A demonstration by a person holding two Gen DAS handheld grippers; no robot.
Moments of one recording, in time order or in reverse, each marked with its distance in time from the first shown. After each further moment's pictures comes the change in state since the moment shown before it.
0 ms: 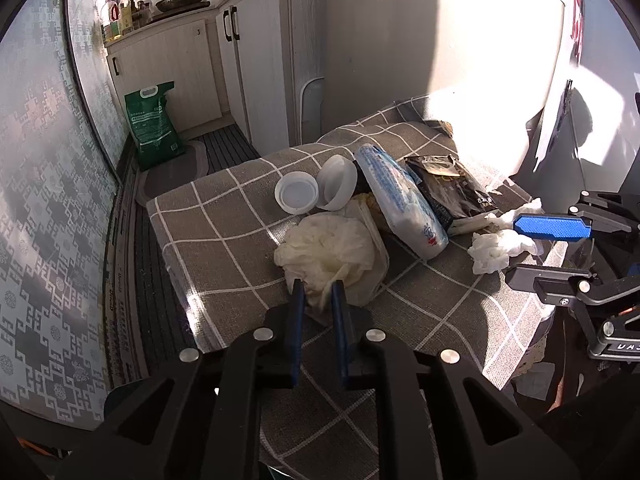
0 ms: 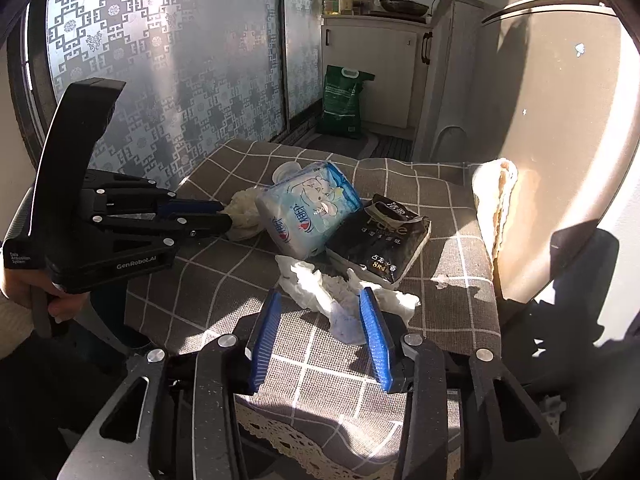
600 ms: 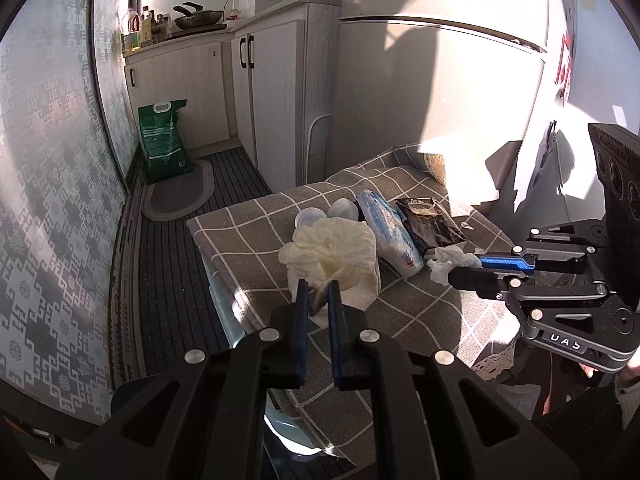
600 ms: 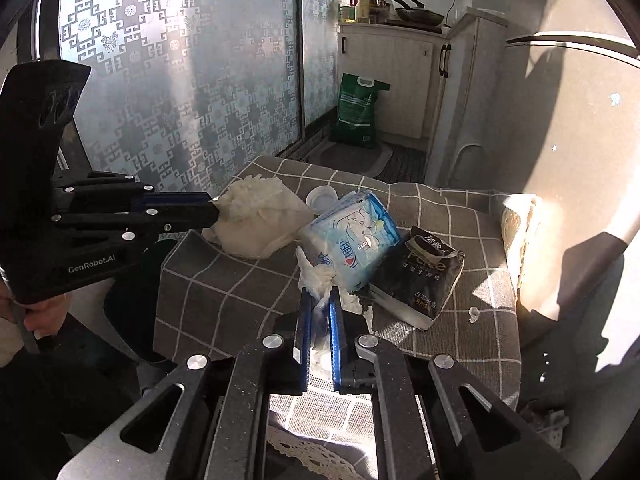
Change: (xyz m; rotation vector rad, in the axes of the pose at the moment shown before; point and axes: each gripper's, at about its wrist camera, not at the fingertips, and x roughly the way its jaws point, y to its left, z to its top) left arm -0.061 0.009 -0.002 -0.058 -0.105 -0.010; right arm -0.002 0.027 0.021 -0.027 -0.029 0.039
